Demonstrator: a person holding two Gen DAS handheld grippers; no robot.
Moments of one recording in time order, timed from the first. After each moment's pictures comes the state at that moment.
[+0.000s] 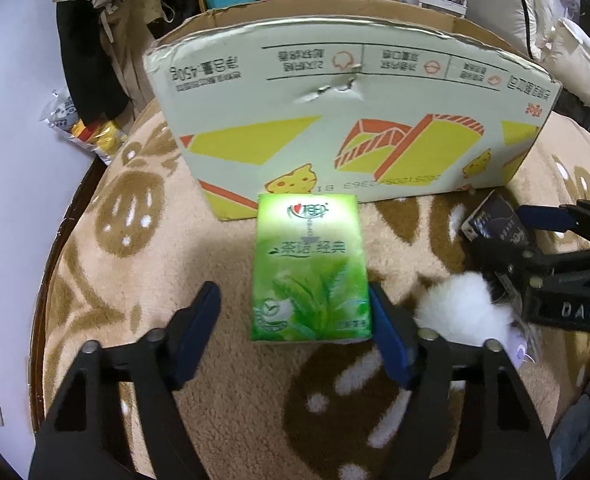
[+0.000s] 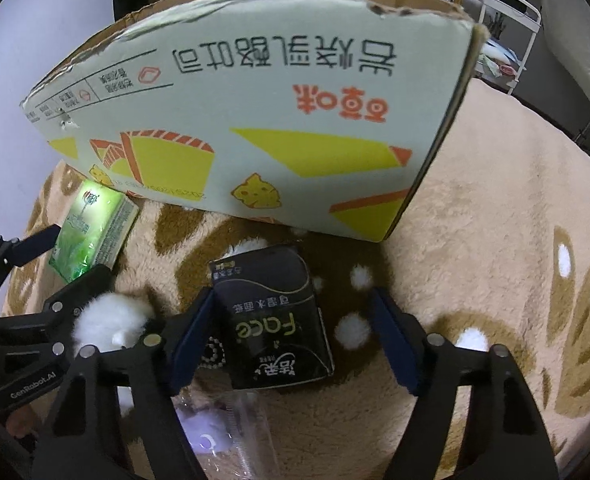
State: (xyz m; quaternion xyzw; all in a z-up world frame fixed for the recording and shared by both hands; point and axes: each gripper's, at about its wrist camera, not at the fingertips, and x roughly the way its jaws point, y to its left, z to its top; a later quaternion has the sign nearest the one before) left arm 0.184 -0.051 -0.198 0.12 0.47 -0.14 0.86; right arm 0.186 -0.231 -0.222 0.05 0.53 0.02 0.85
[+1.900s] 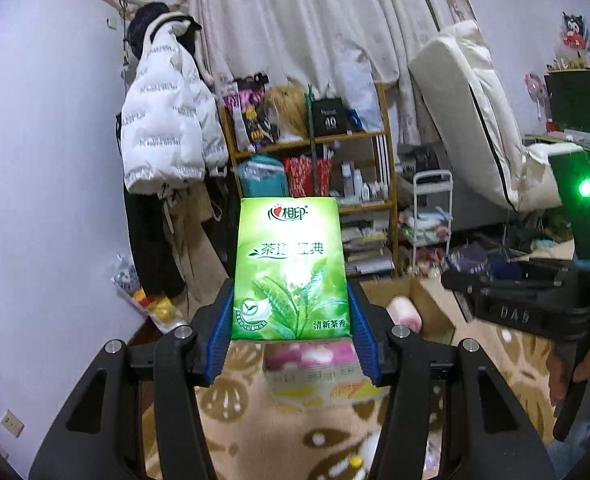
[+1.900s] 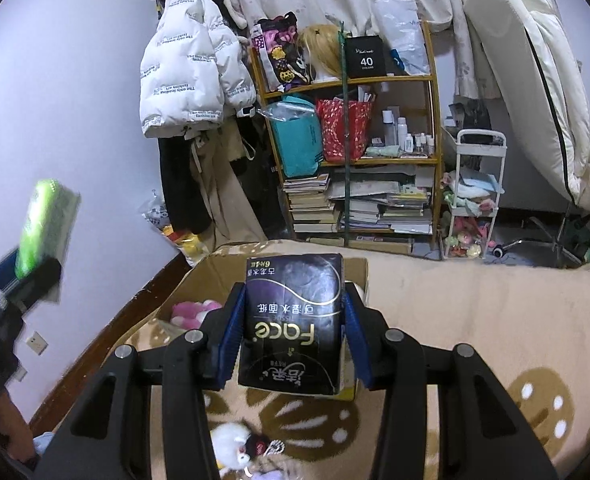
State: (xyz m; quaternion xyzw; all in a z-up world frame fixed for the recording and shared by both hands) left arm 0.095 -0.054 0.033 0.11 0.15 -0.12 0.98; right arm 0.133 -0.254 -0.031 0.09 0.26 0.03 0.96
